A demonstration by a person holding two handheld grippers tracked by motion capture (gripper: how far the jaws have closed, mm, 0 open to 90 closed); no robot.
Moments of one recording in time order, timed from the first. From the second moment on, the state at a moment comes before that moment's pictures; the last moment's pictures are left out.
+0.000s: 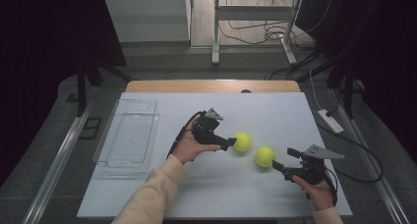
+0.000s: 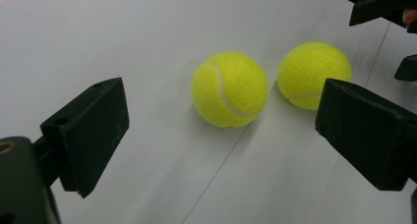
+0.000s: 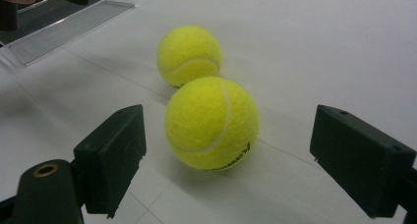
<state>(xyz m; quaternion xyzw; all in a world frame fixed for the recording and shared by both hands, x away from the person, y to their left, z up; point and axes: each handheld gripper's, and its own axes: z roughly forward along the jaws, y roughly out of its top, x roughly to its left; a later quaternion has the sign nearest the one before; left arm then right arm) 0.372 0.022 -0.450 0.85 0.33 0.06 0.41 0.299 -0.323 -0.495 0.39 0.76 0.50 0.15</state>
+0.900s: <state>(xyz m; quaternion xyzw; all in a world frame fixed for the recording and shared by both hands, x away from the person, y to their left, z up) 0.390 -0.004 -0.448 0.86 0.31 0.06 0.39 0.299 -0.323 -0.495 0.39 0.76 0.50 0.15</state>
